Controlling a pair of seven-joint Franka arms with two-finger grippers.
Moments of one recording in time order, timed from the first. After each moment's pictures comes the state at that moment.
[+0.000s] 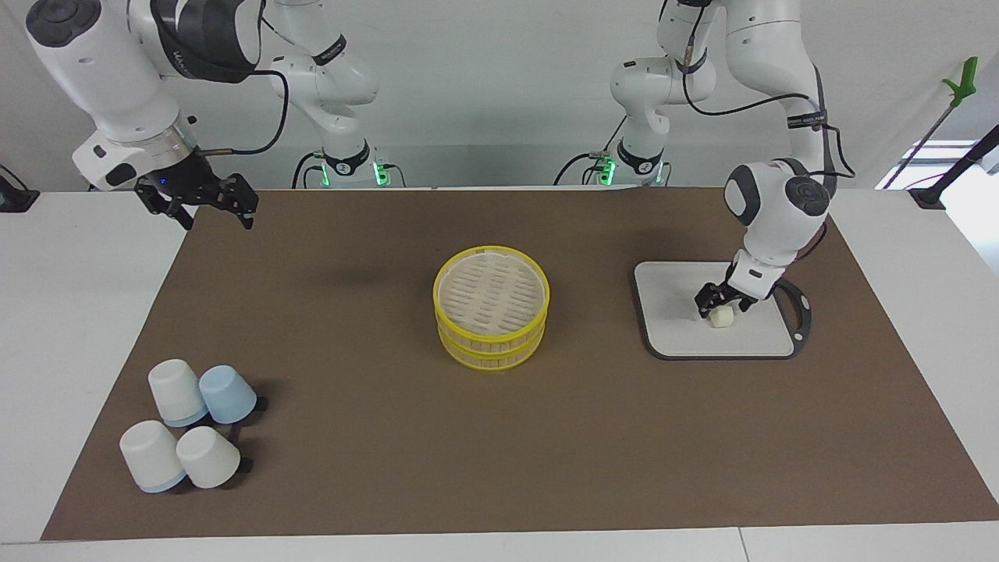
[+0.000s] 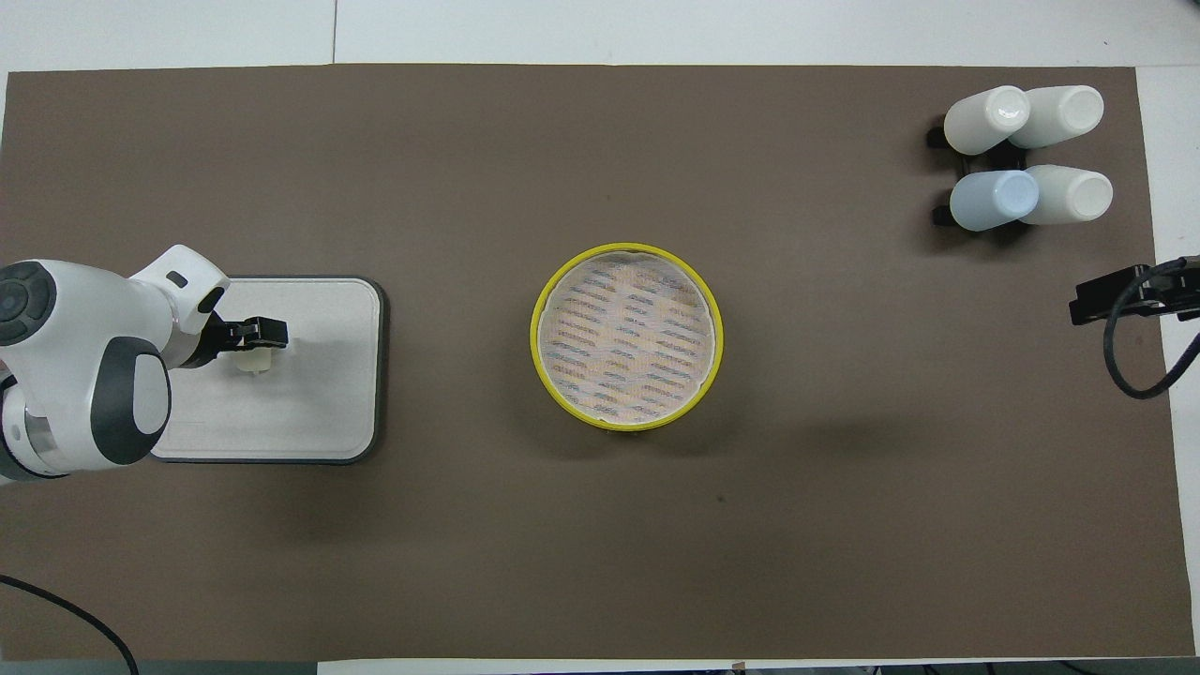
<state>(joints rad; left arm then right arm) -0.02 0.14 0.04 -2.23 -0.02 2.40 -0.04 -0.11 -0.04 0.01 -1.71 -0.03 1.61 -0.09</state>
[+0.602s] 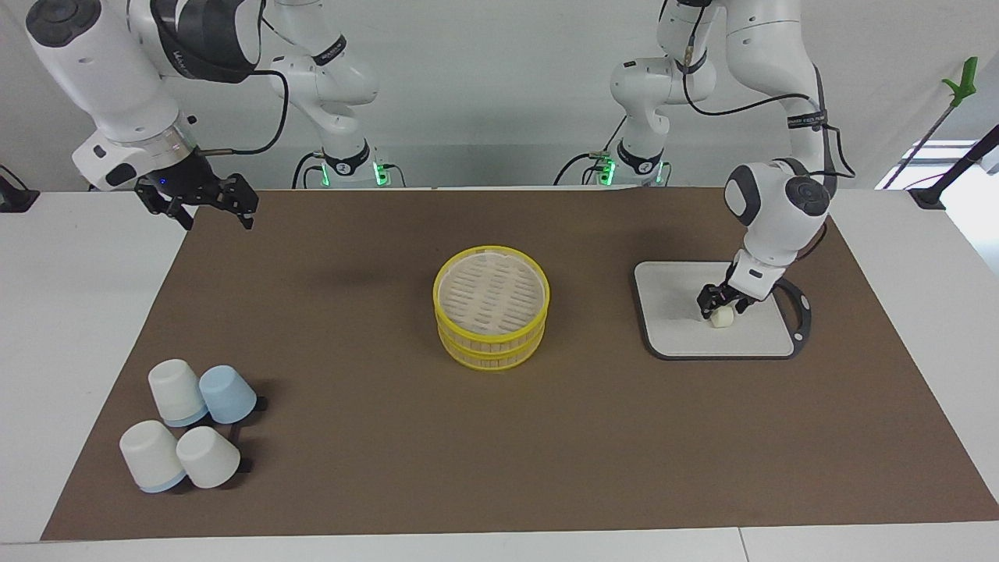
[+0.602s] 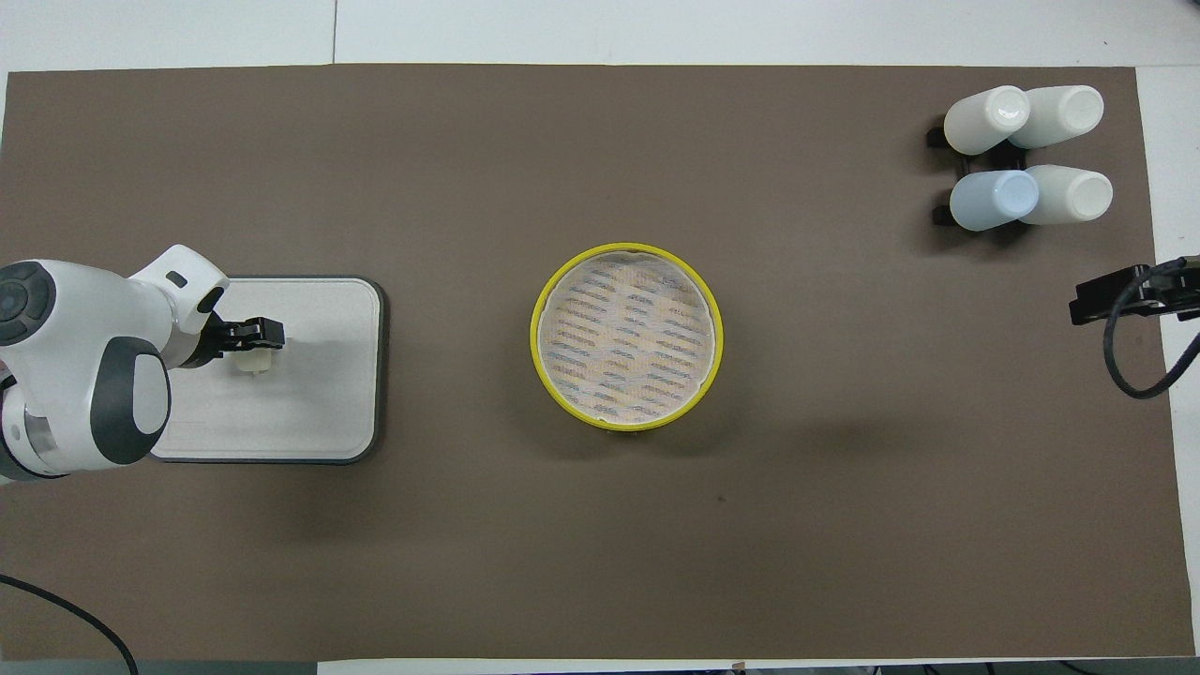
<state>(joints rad) -0.02 0.14 0.04 -2.23 -0.02 2.40 -0.04 -0.11 -0.04 0.01 -1.71 -0.03 1.61 -0.09</state>
